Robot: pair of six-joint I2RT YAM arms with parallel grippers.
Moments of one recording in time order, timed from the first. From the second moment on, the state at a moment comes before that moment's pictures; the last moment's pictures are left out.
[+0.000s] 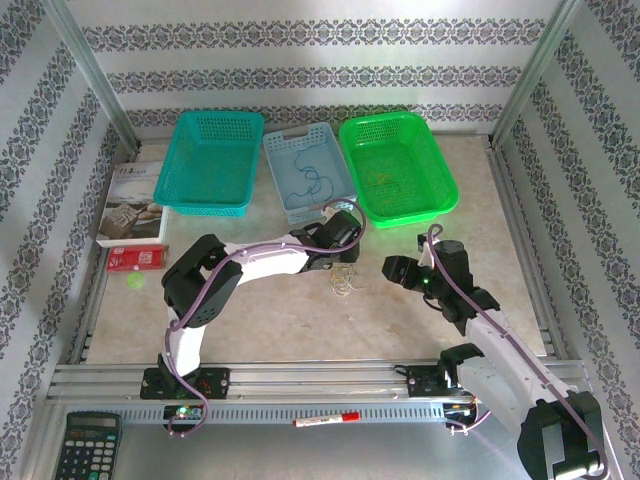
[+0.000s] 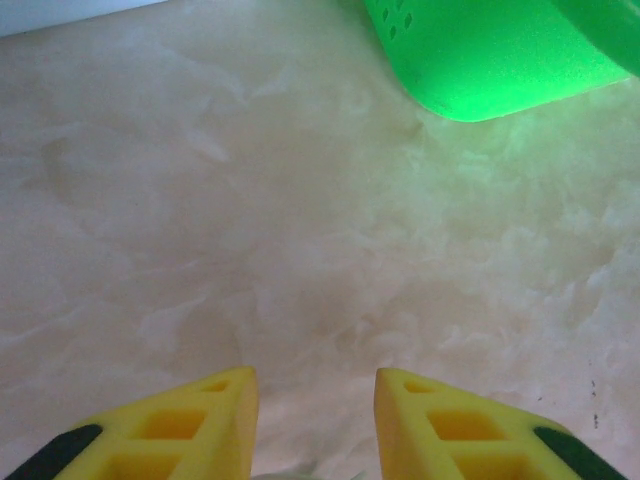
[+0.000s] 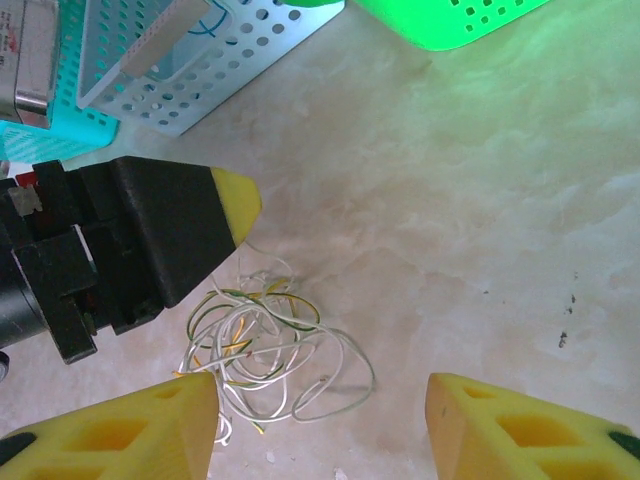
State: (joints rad) left arm -0.84 1.97 1.31 -0.21 -0.16 -0.73; right arm 0.24 0.81 0.38 -0.24 -0.36 0.58
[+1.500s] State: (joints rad) left arm -0.84 1.60 1.30 -0.23 0.07 -0.61; right arm 0.47 1.18 0.36 0.25 -0.38 0.57
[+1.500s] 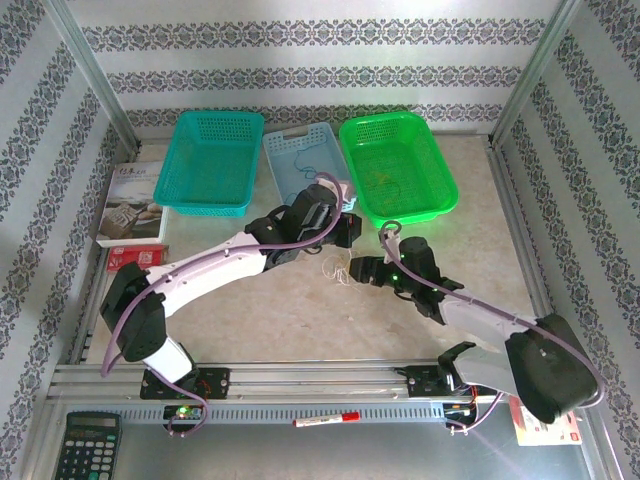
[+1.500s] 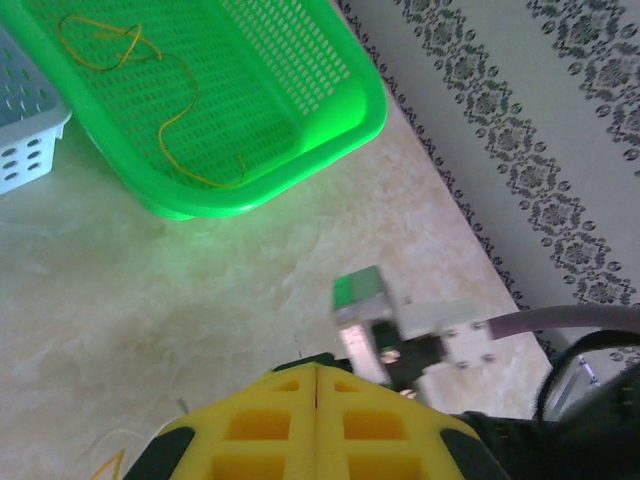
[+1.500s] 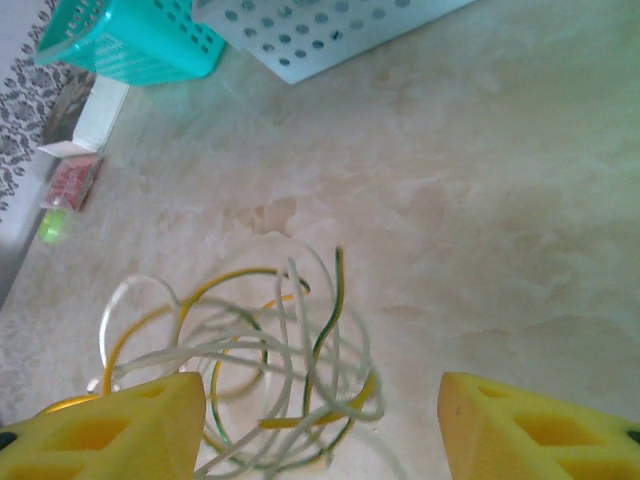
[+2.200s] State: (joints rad) left arm -0.82 1.59 1.30 -0.18 0.12 -0.60; right arm 0.50 1.20 0.36 0.32 -0.36 0.57
